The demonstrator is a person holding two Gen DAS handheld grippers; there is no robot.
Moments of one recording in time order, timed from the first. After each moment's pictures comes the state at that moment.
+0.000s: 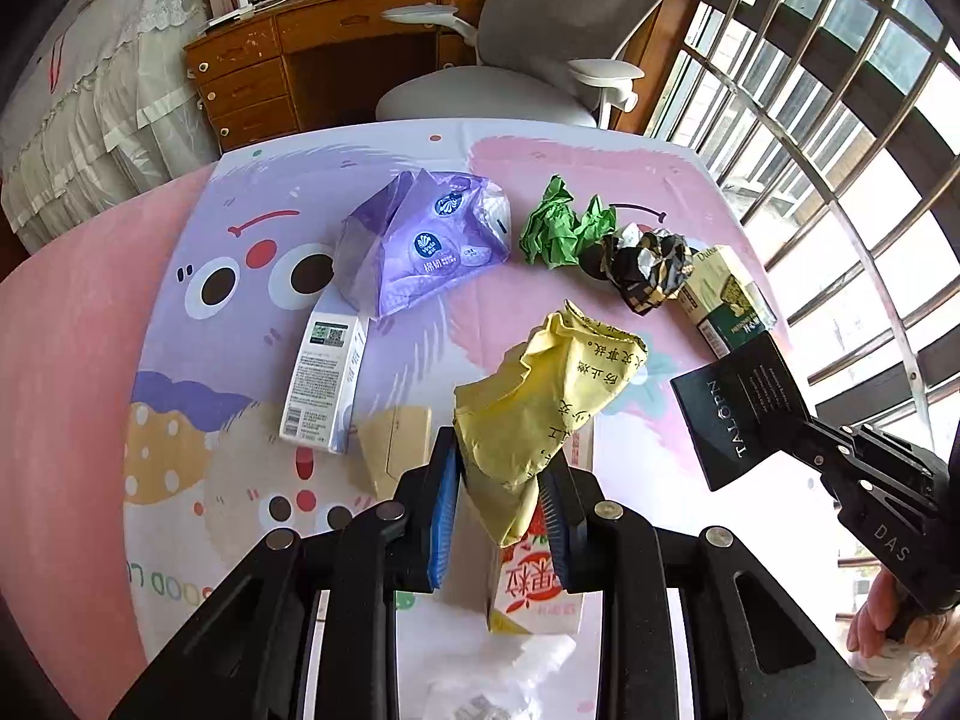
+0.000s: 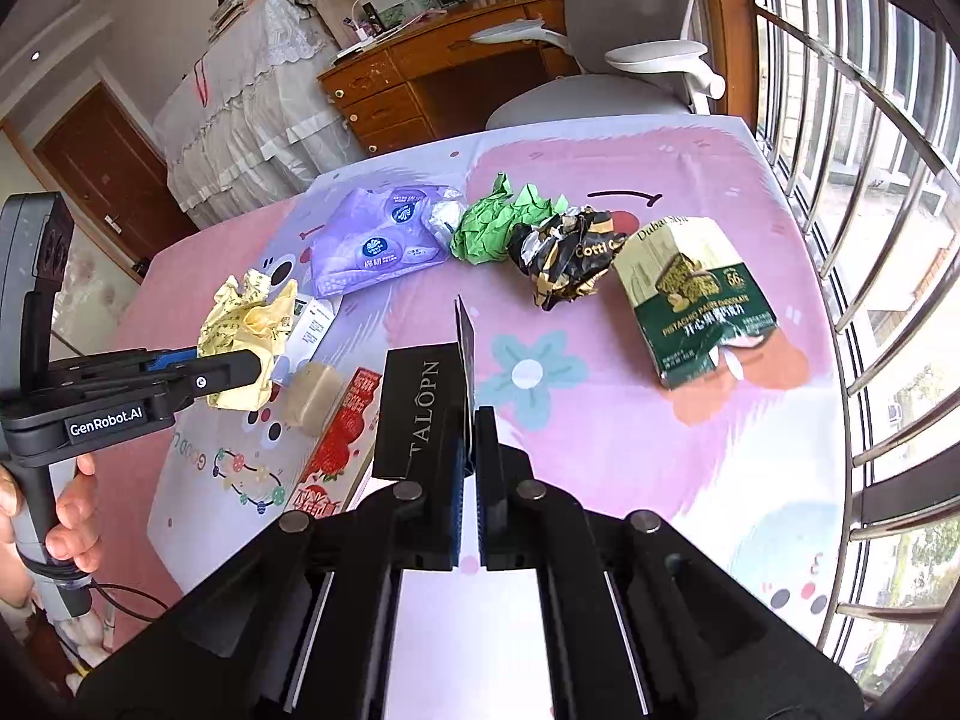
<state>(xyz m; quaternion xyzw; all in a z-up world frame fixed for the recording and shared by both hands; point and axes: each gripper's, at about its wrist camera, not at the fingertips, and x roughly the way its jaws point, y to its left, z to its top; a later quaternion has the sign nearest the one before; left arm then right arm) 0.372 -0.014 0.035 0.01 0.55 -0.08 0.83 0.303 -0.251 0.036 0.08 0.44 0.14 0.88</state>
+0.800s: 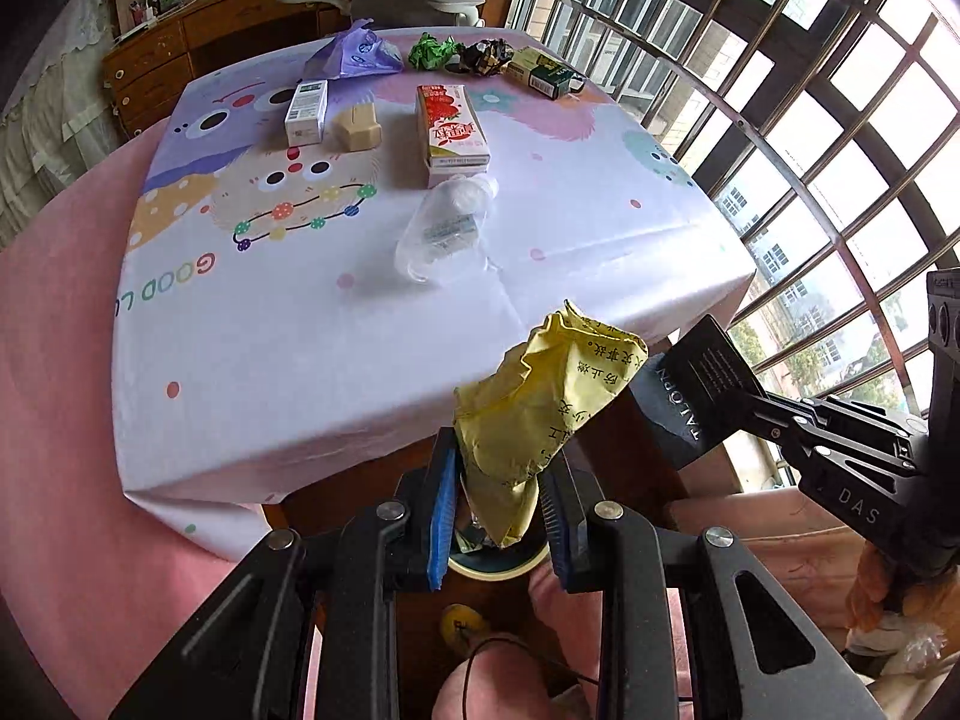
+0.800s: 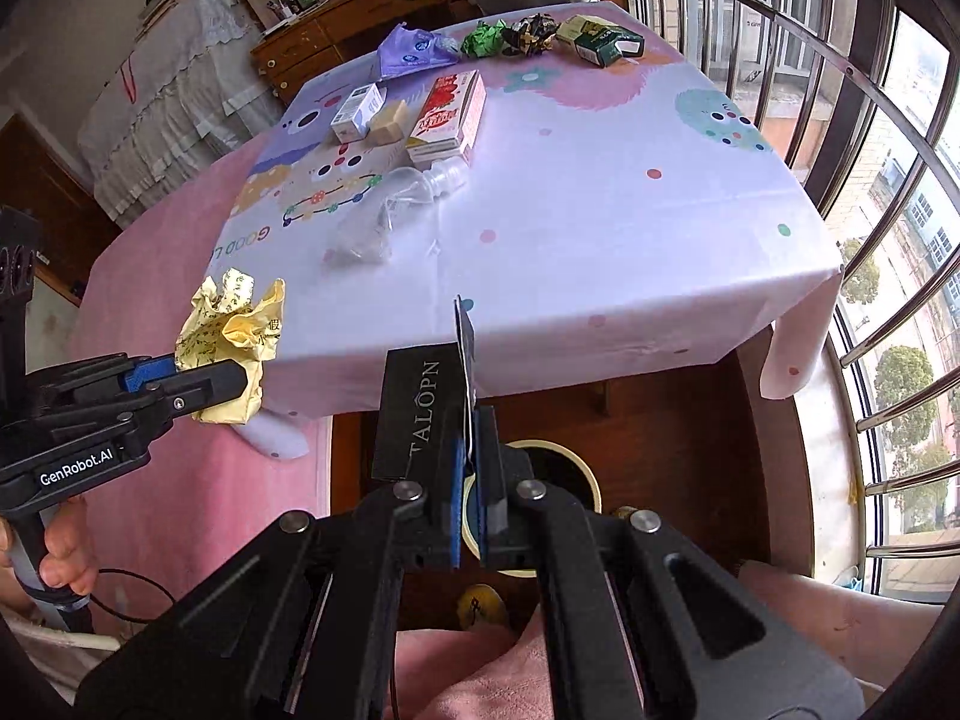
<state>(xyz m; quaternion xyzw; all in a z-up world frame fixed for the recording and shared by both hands) 0.017 0.084 0.015 0.05 0.56 -0.23 0.79 -0.076 -0.106 -0.006 0.10 0.49 0.01 0.87</state>
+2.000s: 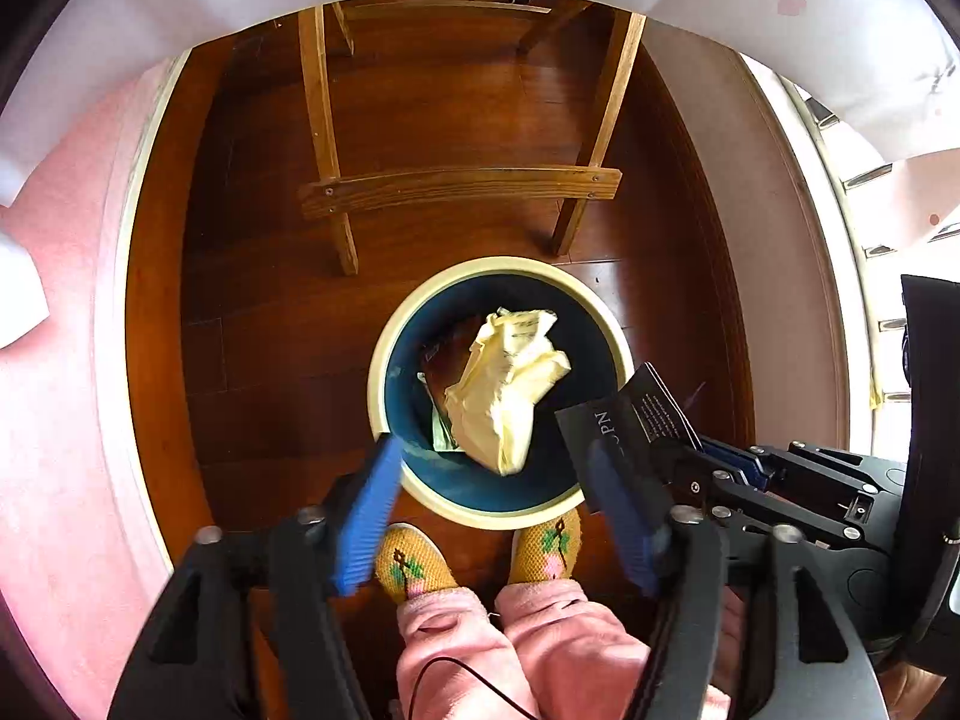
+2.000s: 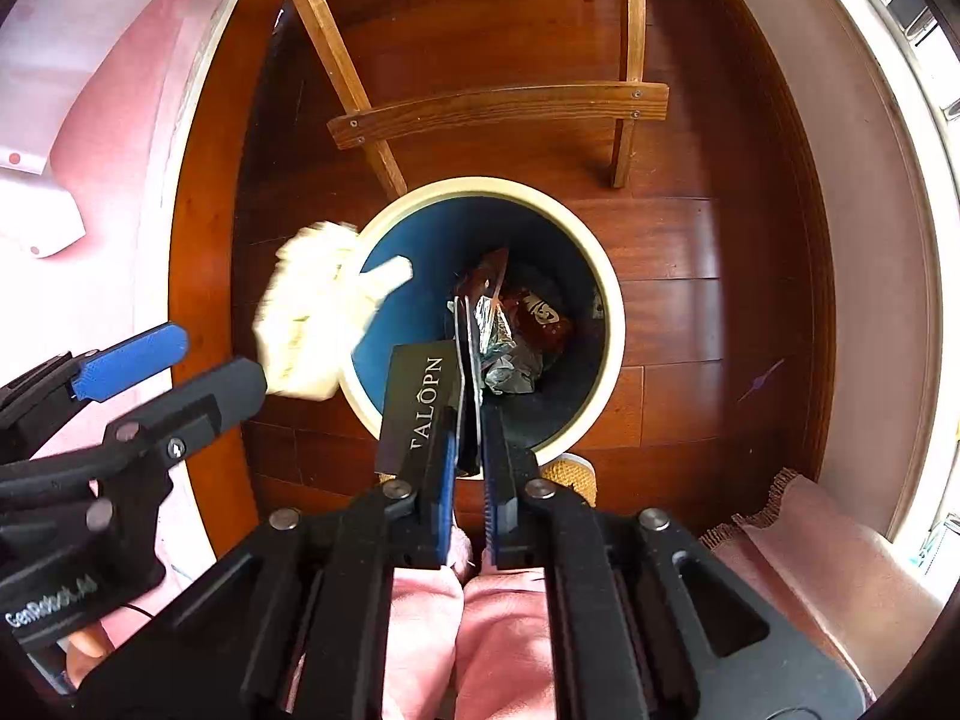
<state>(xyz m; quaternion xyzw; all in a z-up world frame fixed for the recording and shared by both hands) -0.053 0.071 -0.363 0.00 0.69 -0.11 0.72 -0.067 -0.122 -0.386 0.08 0.68 0.02 0.73</state>
